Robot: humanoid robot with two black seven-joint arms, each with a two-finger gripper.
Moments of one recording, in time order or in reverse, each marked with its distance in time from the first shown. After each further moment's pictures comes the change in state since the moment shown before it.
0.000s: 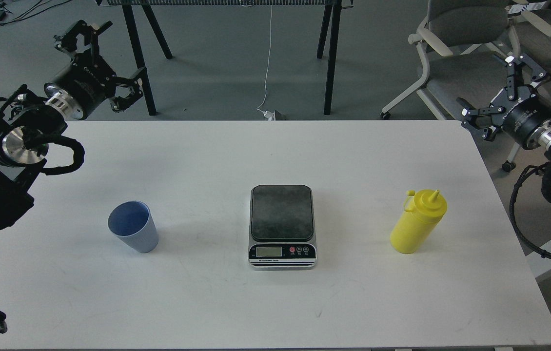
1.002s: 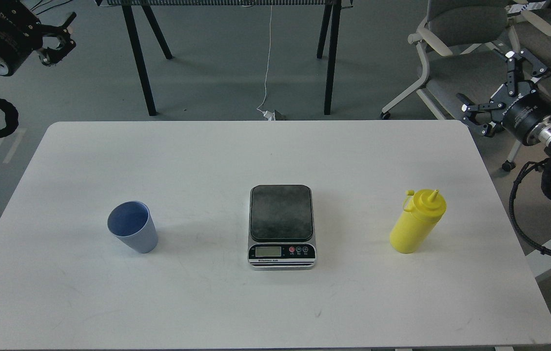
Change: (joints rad) left arm -0.093 0.170 -0.014 0.012 -0.018 0.000 -0.010; right arm 0.010 0.002 0.001 0.001 0.000 0.000 0.000
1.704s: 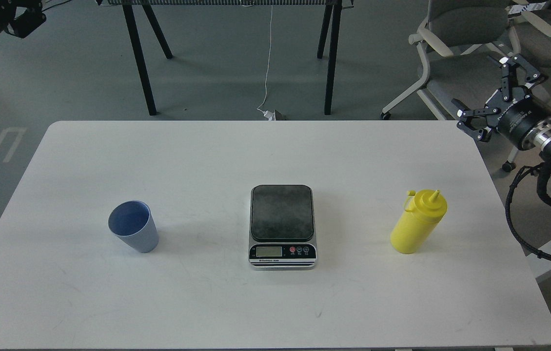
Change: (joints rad) left arm -0.124 0.085 0.029 -0.058 0.776 0.000 -0.288; right arm -0.011 0.011 -0.007 -0.001 -0.001 0.000 0.000
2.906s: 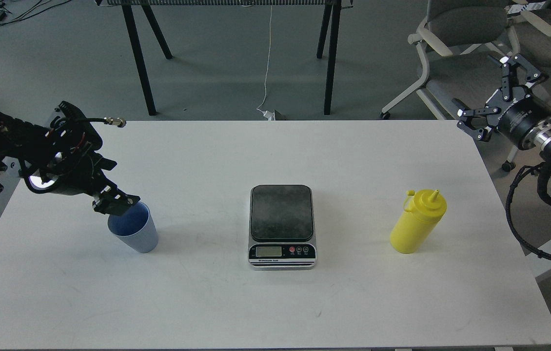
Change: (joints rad) left arm 0.001 0.199 0.669 -0.624 1.404 0.023 -0.124; right arm 0.002 -0.002 0.000 0.002 0.000 0.000 0.000
